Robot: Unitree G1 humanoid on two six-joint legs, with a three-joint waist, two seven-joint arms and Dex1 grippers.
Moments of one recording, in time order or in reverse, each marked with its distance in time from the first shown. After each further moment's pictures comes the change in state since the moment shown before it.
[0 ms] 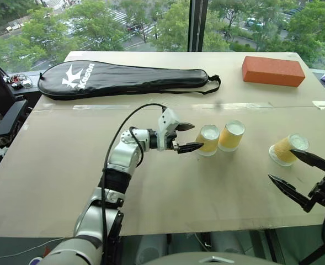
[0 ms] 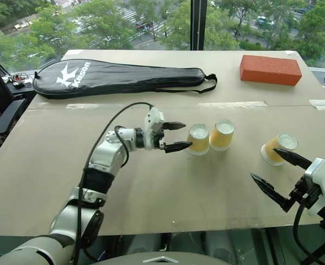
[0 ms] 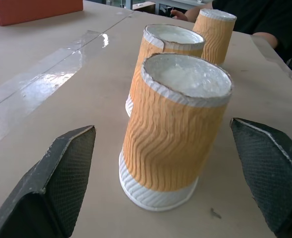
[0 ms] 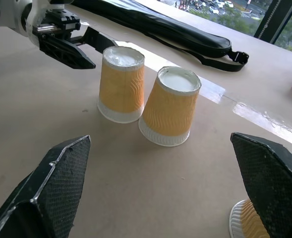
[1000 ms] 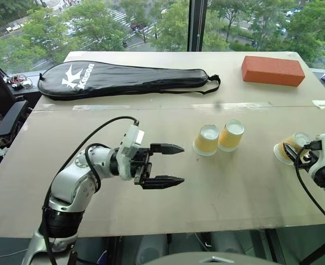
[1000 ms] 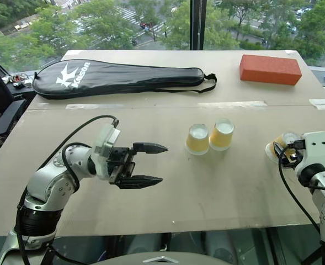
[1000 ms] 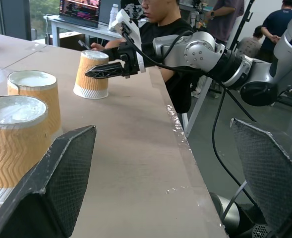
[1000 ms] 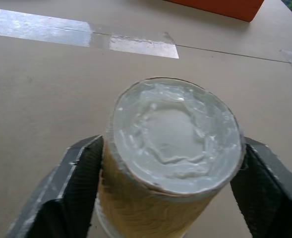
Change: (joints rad) left arm 0.357 0.302 0.128 -0.638 -0.450 0.274 -0.128; right arm -0.441 0.102 0.128 0.336 -0.249 0.328 -0.469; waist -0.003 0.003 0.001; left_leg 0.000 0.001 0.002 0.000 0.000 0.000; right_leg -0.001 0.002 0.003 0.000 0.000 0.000
